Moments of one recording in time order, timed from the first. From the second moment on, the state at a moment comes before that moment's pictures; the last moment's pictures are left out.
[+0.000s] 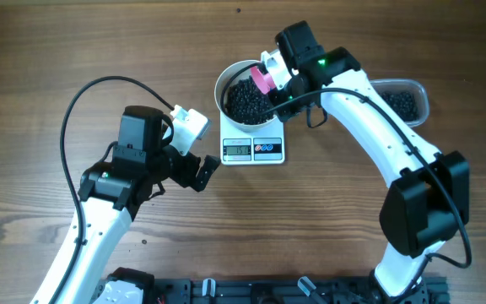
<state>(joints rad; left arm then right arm) -0.25 1.14 0.86 -0.66 0.32 0.26 0.44 1.93 1.64 -0.96 -0.09 -0.14</state>
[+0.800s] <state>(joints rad) -0.25 1.14 0.86 -0.66 0.32 0.26 0.44 1.96 1.64 -0.95 -0.04 -0.16</state>
